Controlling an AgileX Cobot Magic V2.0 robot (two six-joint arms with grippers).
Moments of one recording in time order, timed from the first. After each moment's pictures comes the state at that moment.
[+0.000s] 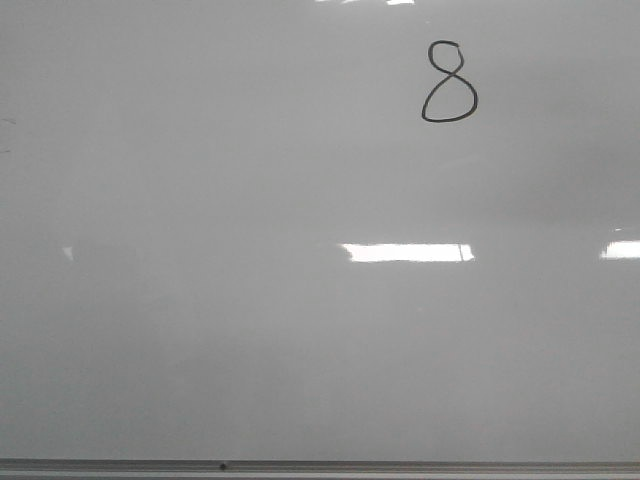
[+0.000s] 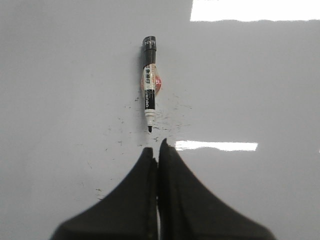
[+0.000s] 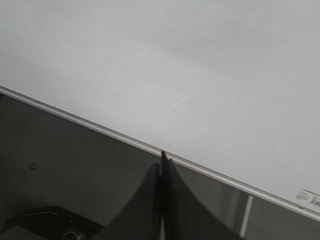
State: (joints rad) left arm -0.01 -0.01 0.00 -0.05 0.03 0.03; right arm 0.30 0.62 -0.83 0.02 1.01 -0.03
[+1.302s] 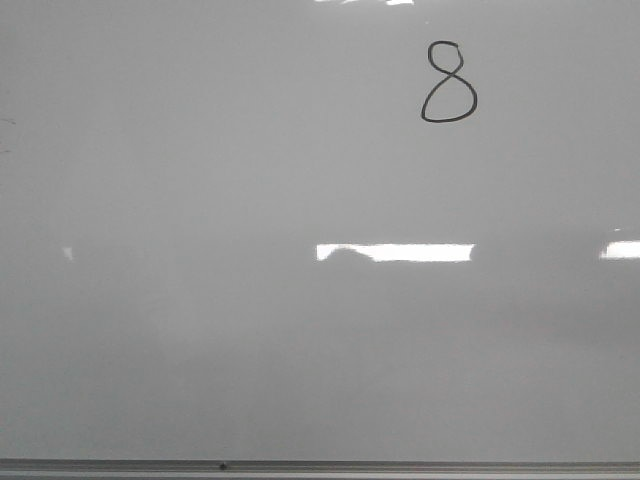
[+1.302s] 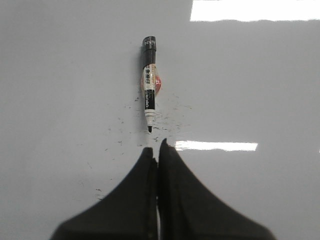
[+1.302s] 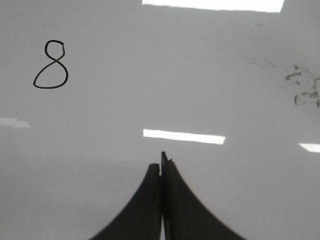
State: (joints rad) left arm -0.01 -0.01 0.00 -0.05 0.03 0.03; right arm 0.01 -0.01 0.03 -0.01 0.03 -0.03
